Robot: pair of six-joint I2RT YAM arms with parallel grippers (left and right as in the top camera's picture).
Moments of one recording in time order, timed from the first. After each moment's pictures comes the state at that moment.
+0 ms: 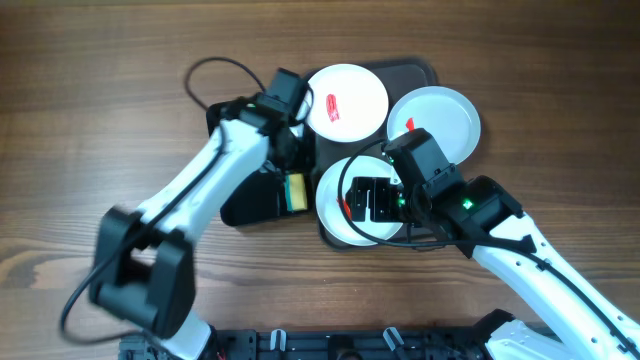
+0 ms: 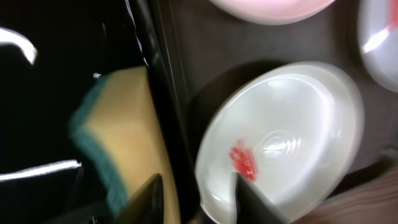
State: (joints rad) left arm -0.44 1.76 1.33 -0.89 0.22 -0.45; right arm 0.60 1.25 1.01 -0.83 -0.14 0.60
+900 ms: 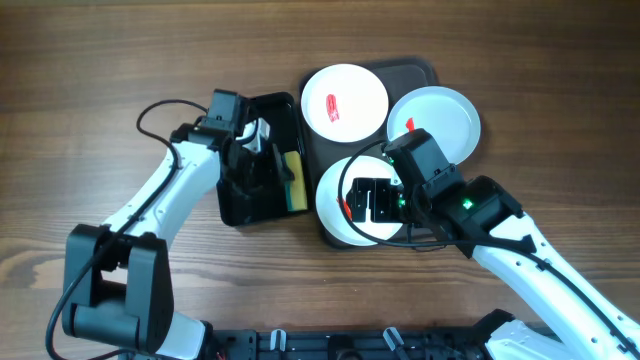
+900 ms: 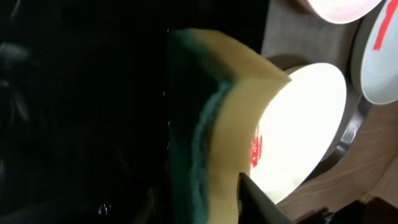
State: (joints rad) left arm -0.22 1.67 1.05 -0.73 0.48 -0.49; right arm 0.60 1.25 1.01 -0.84 -0.14 0.60
